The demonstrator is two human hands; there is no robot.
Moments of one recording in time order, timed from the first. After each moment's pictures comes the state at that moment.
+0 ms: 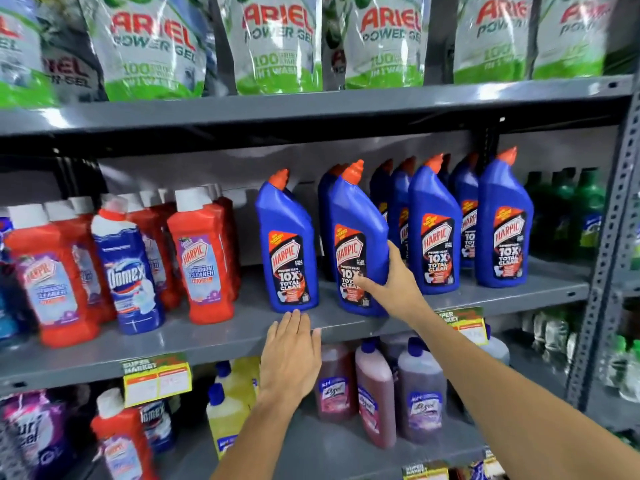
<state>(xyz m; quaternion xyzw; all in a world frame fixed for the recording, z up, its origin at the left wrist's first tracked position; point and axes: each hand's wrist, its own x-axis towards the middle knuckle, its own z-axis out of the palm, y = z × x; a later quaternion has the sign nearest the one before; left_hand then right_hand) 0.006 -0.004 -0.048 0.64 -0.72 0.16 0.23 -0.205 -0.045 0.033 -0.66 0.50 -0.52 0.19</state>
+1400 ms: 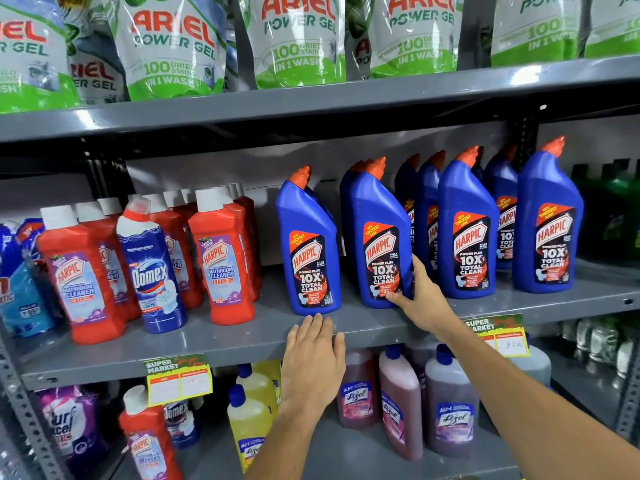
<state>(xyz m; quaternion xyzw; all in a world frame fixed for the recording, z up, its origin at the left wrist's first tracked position) 0.004 0.000 -0.043 0.64 -0.71 0.12 0.26 -0.213 -0.076 0.004 -0.67 0.51 -0.48 0.24</state>
